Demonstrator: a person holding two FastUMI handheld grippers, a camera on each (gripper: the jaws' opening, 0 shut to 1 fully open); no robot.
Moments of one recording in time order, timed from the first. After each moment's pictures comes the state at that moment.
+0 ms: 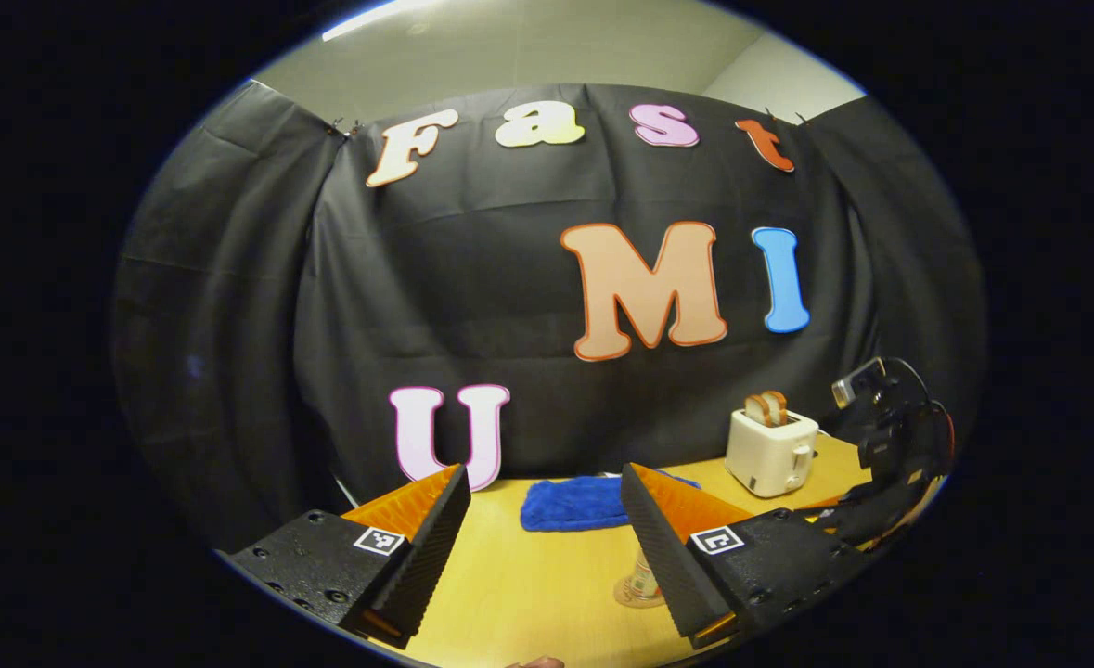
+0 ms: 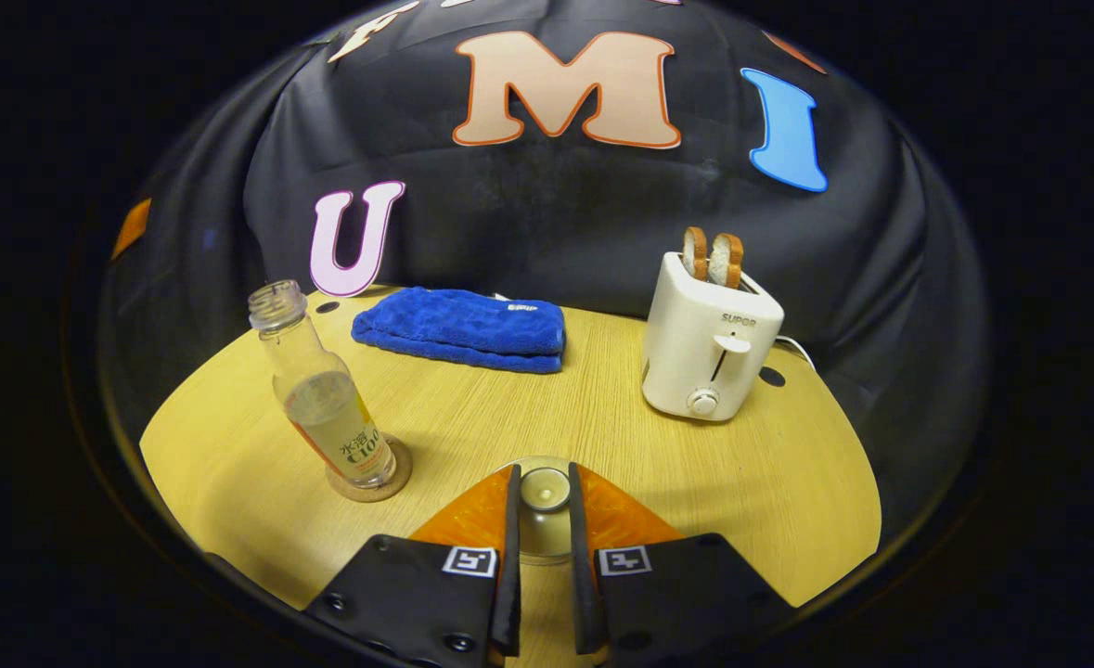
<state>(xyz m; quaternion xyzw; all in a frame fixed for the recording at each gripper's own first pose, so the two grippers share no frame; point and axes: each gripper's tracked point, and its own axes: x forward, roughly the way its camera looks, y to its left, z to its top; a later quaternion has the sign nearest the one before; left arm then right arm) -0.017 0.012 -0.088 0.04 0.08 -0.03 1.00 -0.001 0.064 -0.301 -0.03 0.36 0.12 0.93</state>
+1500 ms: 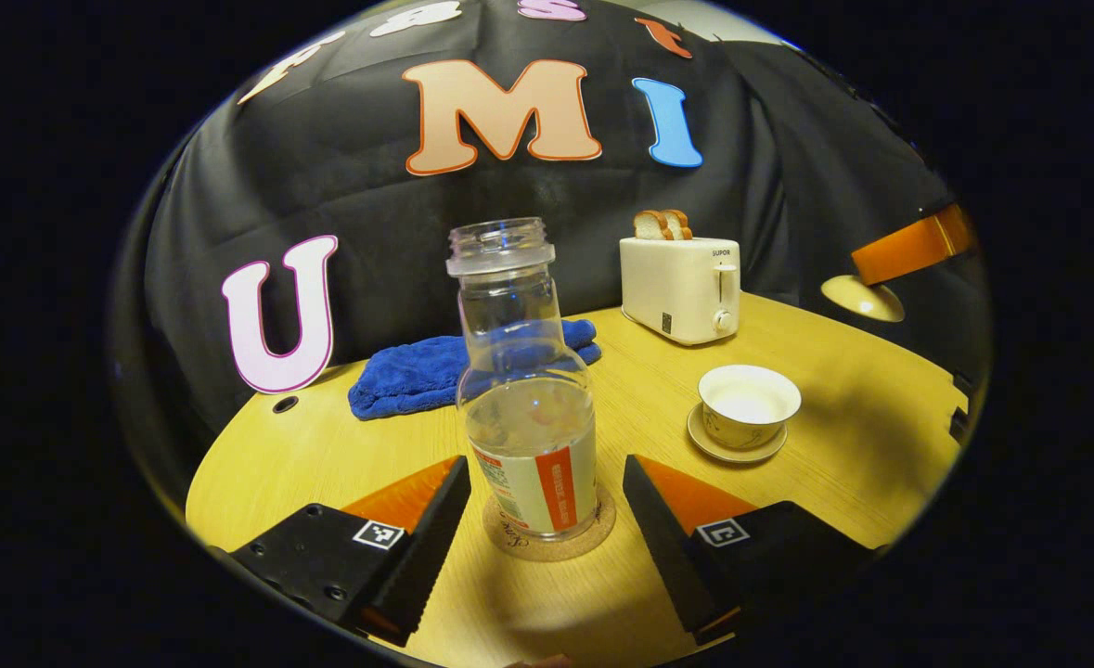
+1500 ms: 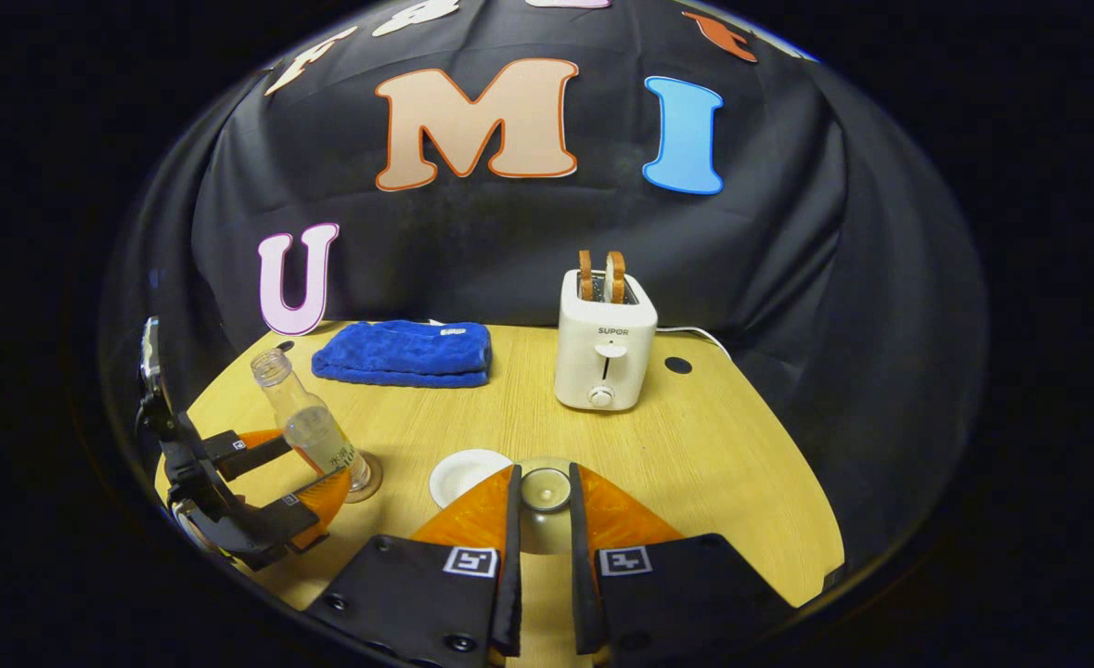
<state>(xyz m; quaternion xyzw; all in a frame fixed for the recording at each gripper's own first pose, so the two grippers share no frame) 0.008 -0.085 -0.307 0.08 0.24 -0.20 0.95 -0.035 -0.011 -0.228 -0.02 0.35 0.01 0.93</state>
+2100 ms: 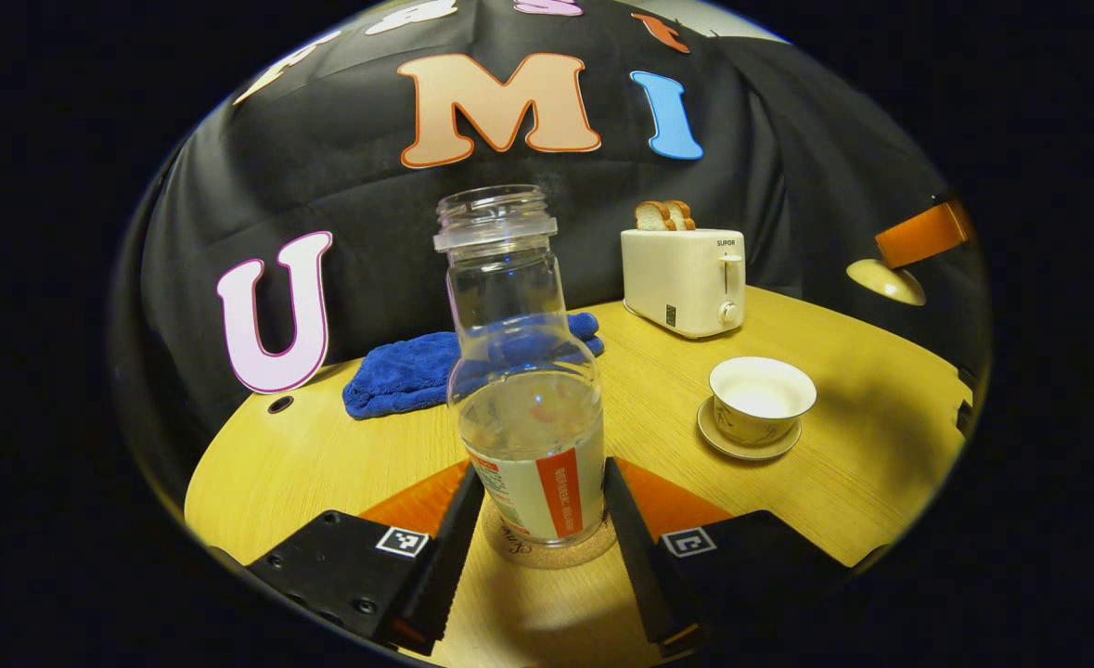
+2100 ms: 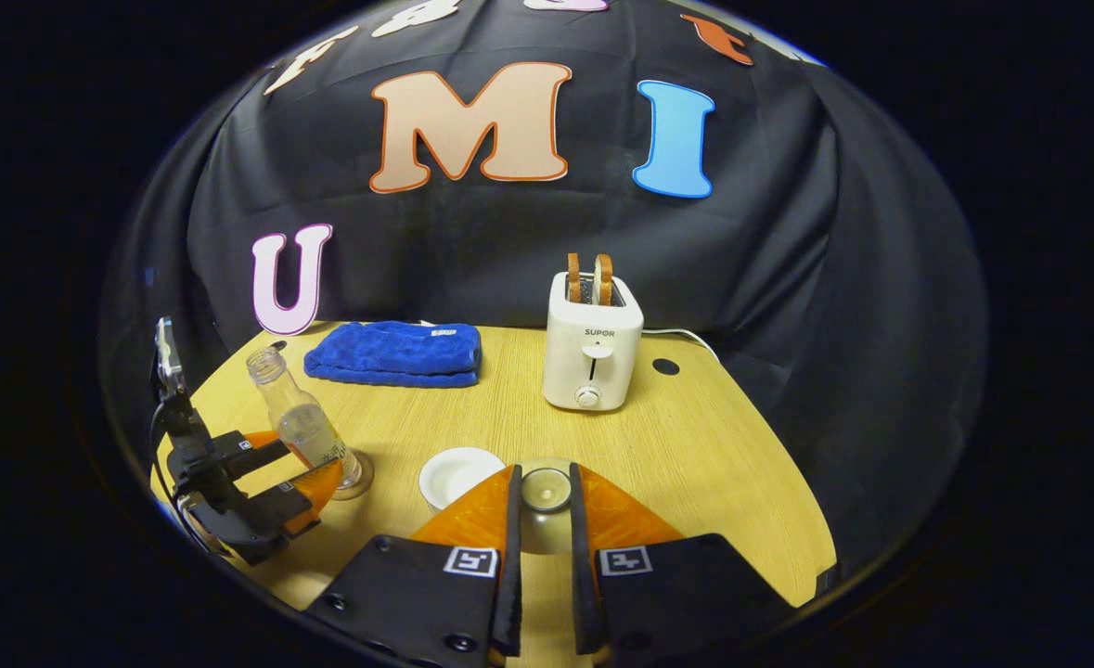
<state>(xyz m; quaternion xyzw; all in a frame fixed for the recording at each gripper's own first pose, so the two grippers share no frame) 0.012 -0.085 -0.317 0.09 0.25 -0.20 0.94 -0.041 -0.017 -0.223 -0.02 0.35 0.00 0.94</state>
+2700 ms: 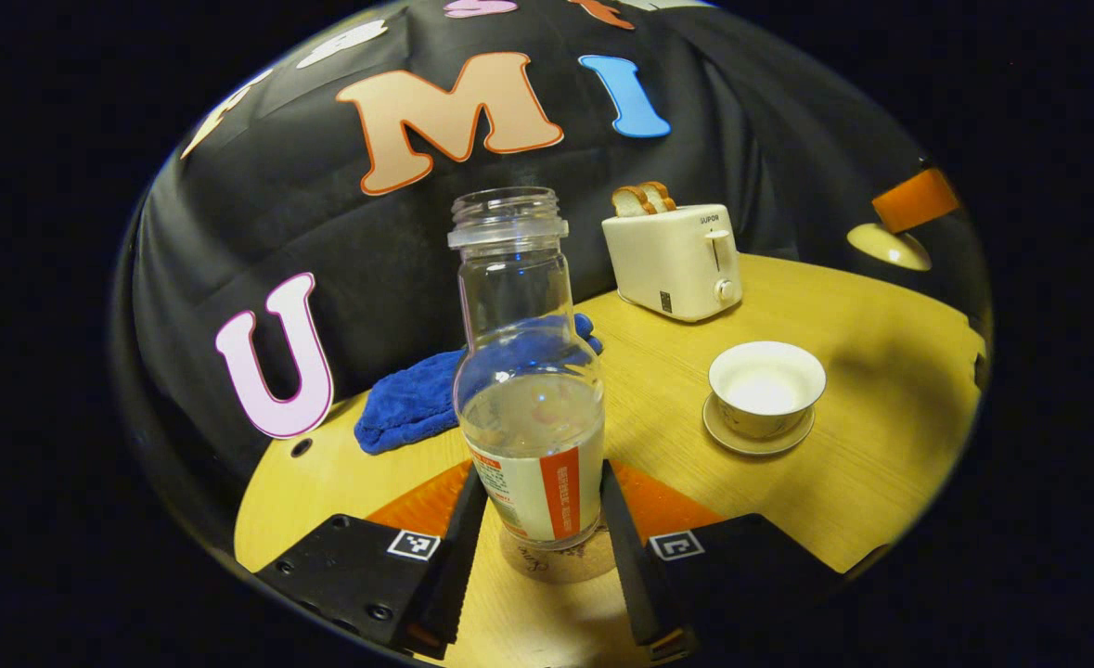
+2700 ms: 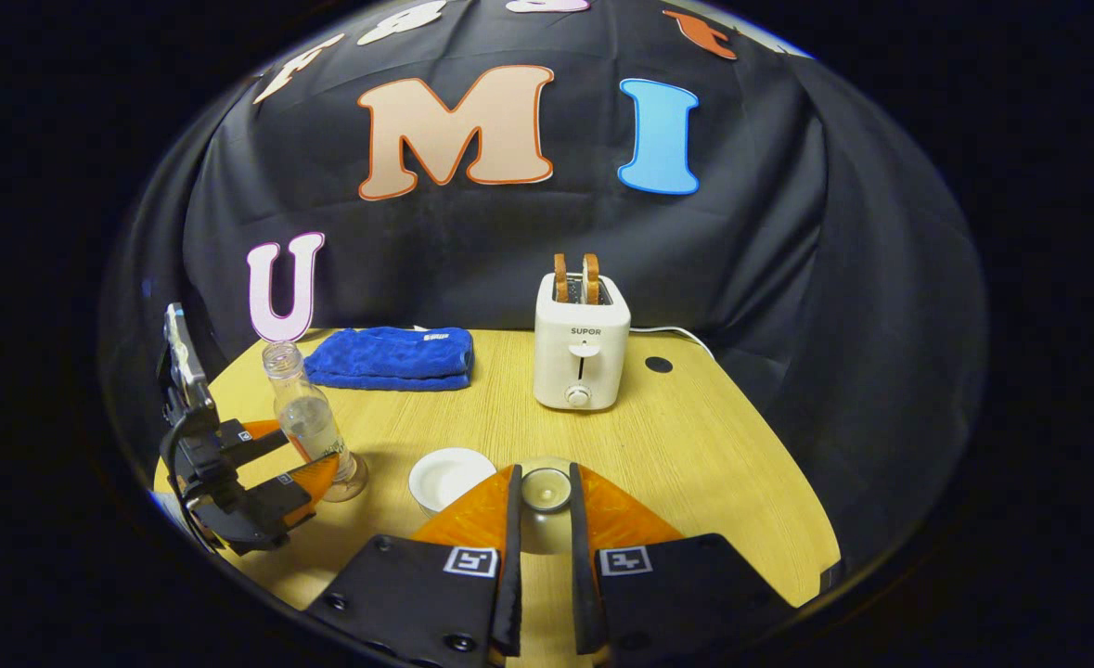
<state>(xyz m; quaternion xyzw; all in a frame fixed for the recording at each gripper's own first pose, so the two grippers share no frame) 0.025 -0.088 -0.306 0.19 0.25 -0.20 0.93 -0.041 -0.035 -0.225 0.00 0.34 -0.01 0.94</state>
